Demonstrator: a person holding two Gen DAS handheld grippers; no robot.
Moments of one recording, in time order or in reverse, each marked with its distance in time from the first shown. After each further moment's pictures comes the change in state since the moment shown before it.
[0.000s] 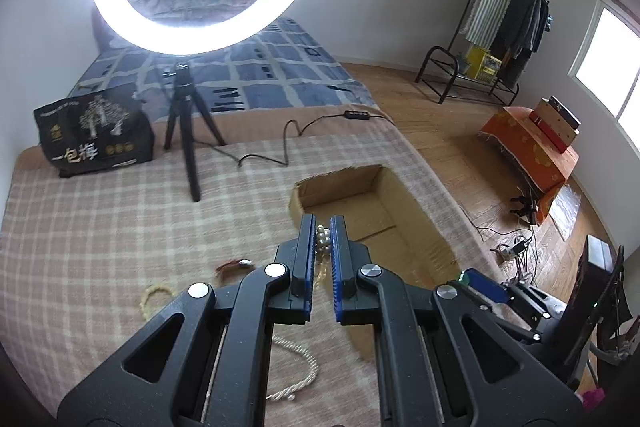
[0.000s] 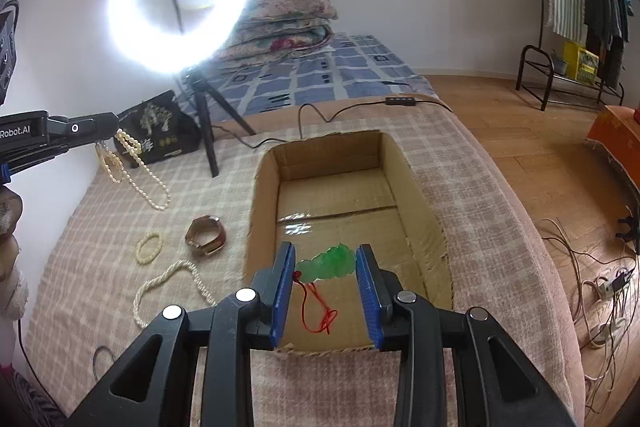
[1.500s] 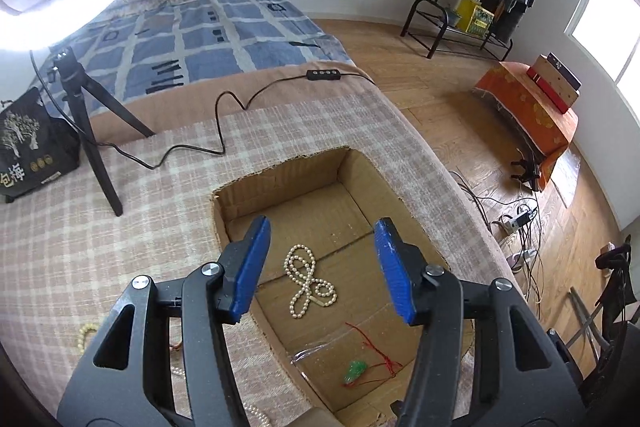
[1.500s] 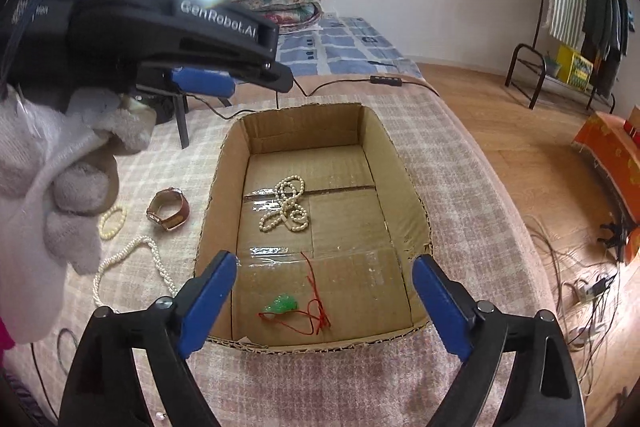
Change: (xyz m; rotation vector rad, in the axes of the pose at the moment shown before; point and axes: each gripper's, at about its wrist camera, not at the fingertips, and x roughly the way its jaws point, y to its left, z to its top) left arm 0.120 -0.057 0.020 0.070 0.152 -0.022; right arm 0.020 0.001 -0.013 -0.084 0.068 -0.082
